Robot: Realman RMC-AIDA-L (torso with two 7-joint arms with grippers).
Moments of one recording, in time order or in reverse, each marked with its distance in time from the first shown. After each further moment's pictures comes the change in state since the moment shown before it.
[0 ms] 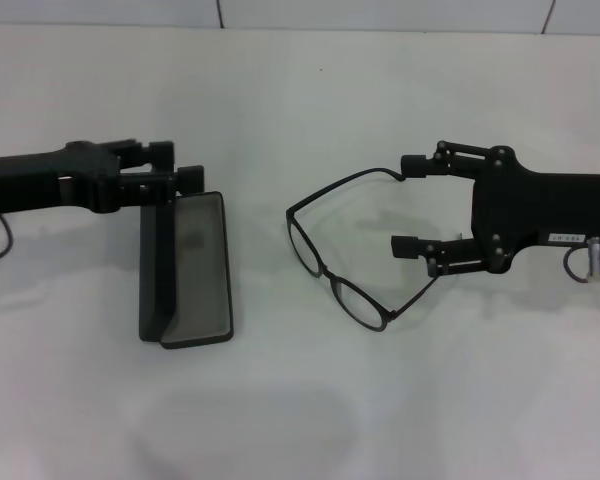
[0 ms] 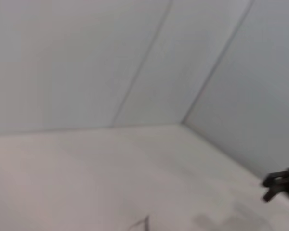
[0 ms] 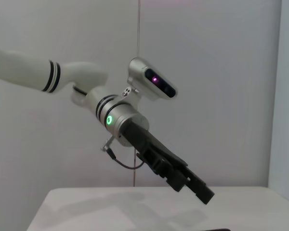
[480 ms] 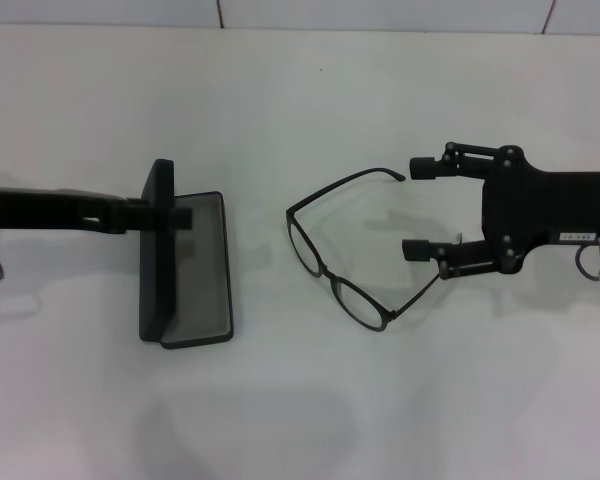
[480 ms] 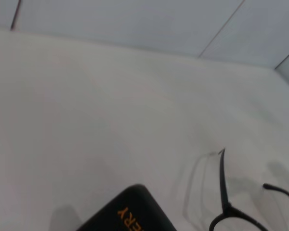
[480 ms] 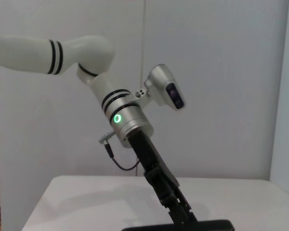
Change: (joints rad) left arm -0.011 -0.125 -0.093 0.261 0.452 -0.042 -0.398; right arm 0.003 -0.020 0.001 -0.015 -0.027 -0.002 0.000
